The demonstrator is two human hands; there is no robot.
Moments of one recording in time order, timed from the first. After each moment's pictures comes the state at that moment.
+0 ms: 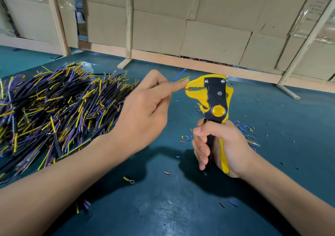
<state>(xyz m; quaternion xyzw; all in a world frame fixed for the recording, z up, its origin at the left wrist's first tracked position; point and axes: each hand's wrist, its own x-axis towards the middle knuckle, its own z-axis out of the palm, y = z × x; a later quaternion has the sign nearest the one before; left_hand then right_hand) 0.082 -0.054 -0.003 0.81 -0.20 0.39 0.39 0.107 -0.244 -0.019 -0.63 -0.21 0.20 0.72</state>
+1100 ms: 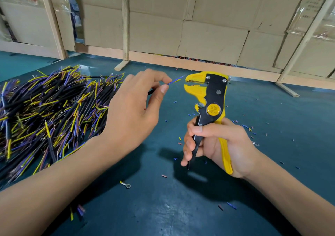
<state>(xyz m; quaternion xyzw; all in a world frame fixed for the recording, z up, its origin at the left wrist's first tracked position) 0.085 -0.049 -0.004 0.83 -0.11 0.45 0.33 0.111 -0.253 -0.013 -0.57 -0.29 0.27 0.72</state>
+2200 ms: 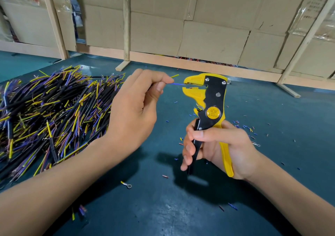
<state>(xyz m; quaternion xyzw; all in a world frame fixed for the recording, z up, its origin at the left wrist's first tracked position) 0.088 -0.049 -0.007 0.78 -0.16 0.48 0.37 0.109 -0.253 -0.015 -0.56 -0.30 0.29 0.71</state>
